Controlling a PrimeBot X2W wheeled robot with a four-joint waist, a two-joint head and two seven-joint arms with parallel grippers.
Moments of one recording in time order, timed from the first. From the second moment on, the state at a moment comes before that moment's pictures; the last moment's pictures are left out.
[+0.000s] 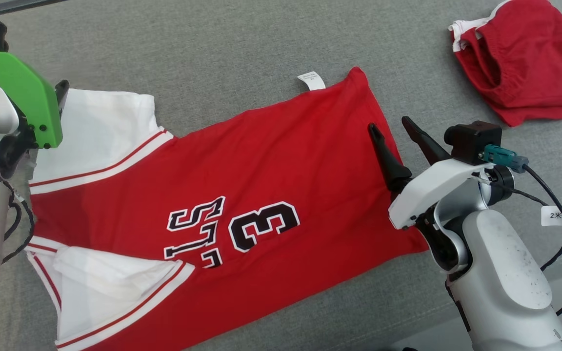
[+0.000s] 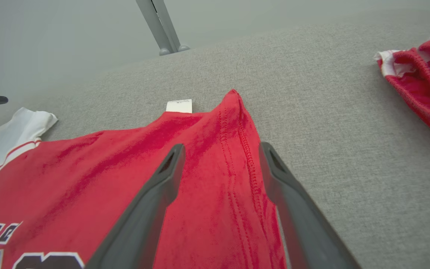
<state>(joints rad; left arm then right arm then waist) -0.94 0.44 -0.33 0.68 -0.52 -0.11 0.59 -0.43 -0.06 0.17 0.26 0.35 0.13 0.10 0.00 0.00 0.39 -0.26</state>
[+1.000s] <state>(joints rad) -0.95 0.38 -0.33 0.61 -0.64 -0.12 0.48 -0.76 -0.22 0.26 0.56 0.27 0.13 0.18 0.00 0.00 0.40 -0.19</state>
